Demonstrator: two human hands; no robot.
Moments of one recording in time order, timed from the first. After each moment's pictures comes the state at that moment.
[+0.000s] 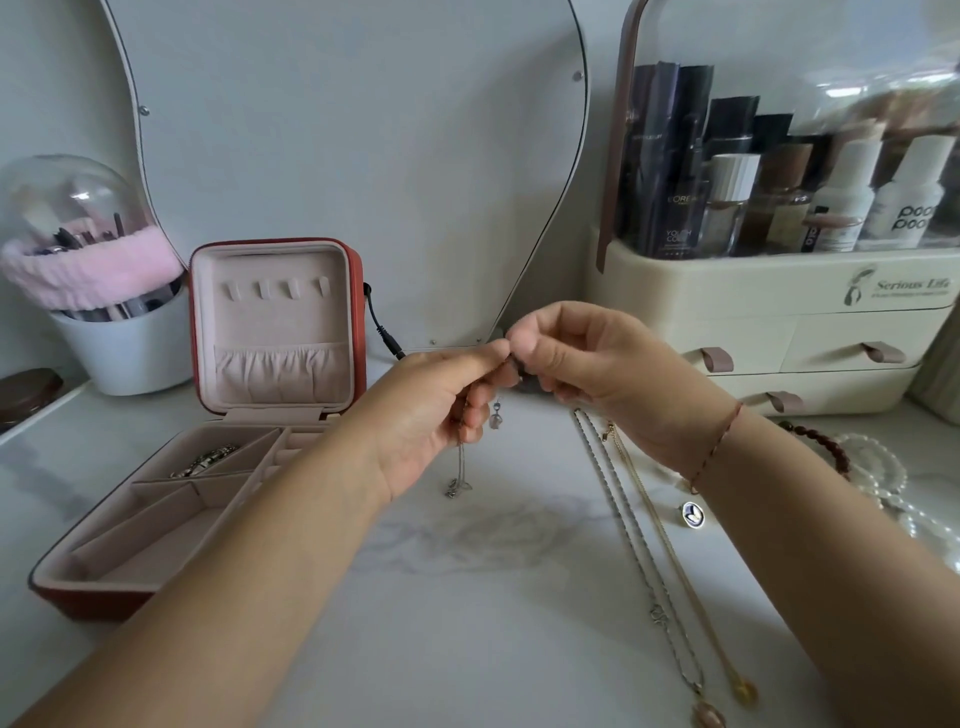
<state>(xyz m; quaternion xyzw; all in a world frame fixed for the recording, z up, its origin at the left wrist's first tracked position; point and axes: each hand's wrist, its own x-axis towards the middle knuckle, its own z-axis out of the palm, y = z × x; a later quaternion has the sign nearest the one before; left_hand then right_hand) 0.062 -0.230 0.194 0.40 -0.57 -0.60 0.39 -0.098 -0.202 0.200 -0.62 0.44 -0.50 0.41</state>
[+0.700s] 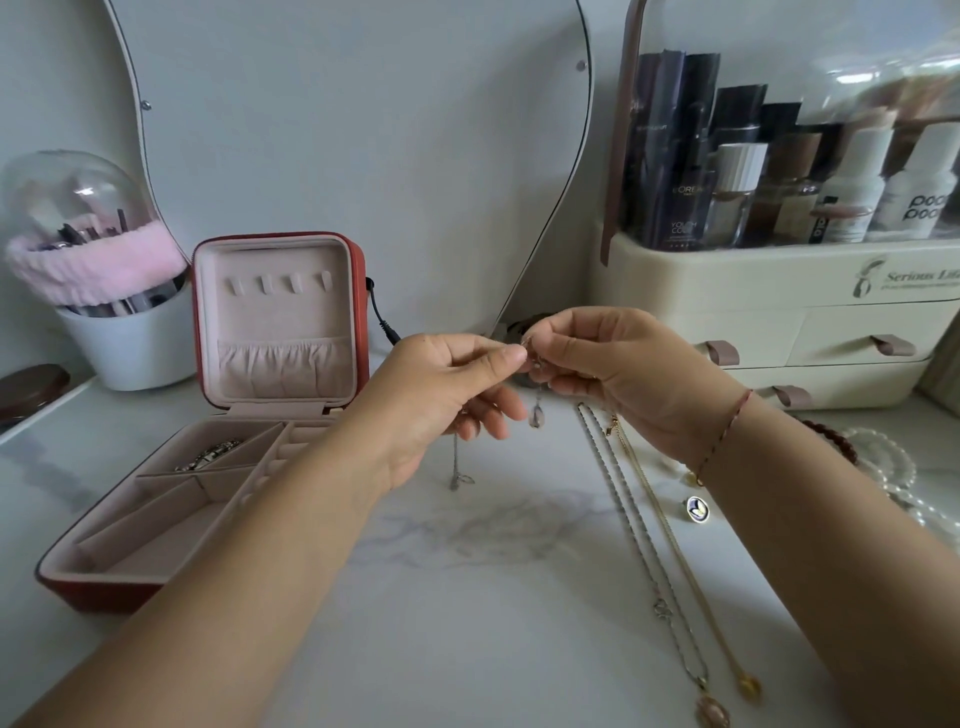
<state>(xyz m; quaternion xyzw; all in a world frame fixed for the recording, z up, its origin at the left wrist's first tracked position) 0.065 -0.224 0.196 0.40 -0.66 -0.51 0.39 -0.102 -0.202 0.198 -0.58 0.47 -0.51 0.44</state>
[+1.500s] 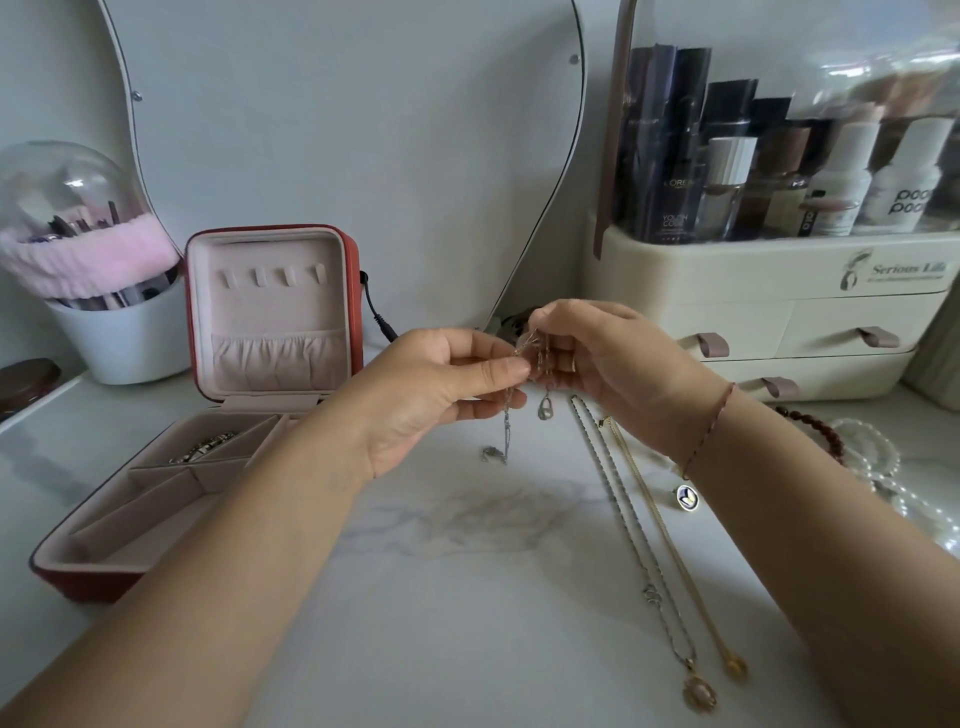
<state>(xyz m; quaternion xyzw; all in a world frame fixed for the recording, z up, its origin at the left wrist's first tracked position) 0.068 -0.232 0.194 0.35 -0.64 -0.59 0.35 -0.094 -0.203 0.201 -0.54 0.45 -0.53 0.48</state>
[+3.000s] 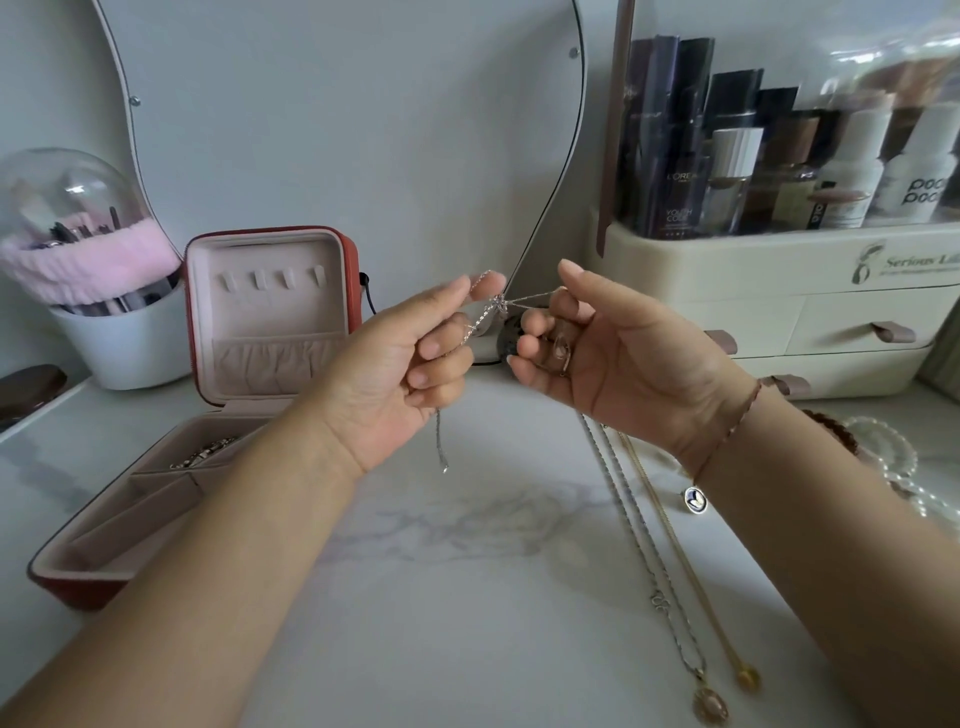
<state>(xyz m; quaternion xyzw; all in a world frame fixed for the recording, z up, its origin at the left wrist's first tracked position) 0.074 -0.234 0.207 0.25 -0.54 -0.68 0.43 -0.100 -0.202 0.204 -0.39 0.29 -0.56 0.67</state>
